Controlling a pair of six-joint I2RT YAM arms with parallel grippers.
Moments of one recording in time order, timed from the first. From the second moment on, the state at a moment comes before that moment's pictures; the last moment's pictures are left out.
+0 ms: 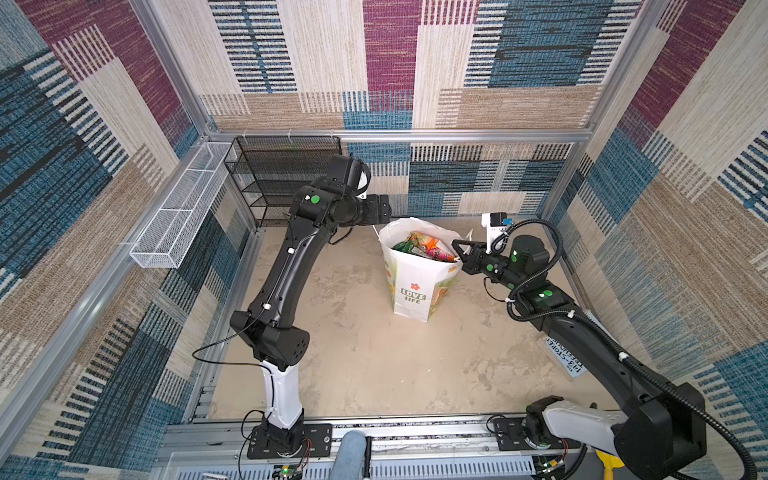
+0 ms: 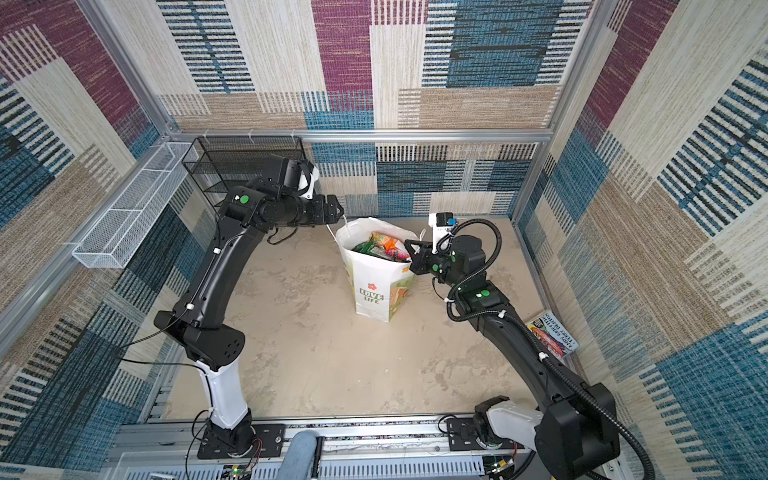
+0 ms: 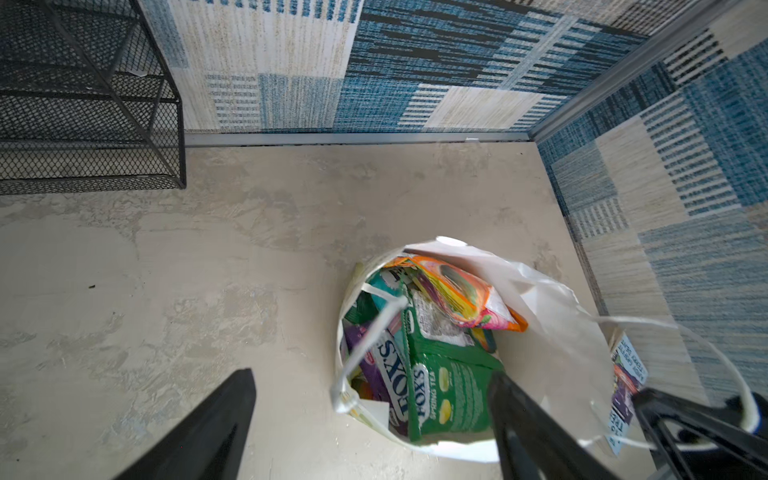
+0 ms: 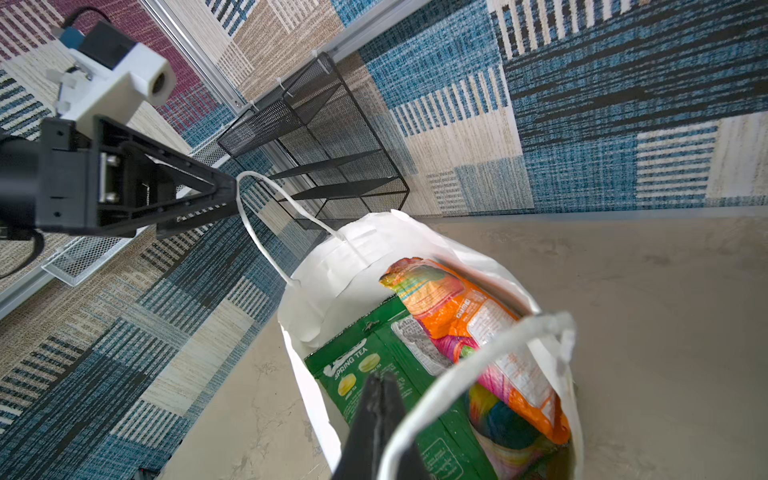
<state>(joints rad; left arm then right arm) -0.42 1.96 2.42 -1.18 0.08 -0.36 0.33 1.19 0.95 0.07 -0.36 0.46</state>
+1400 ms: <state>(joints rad) -0.39 1.83 2.25 -1.19 0.40 -0.50 0.35 1.47 1.51 -0.23 -0.66 0.55</state>
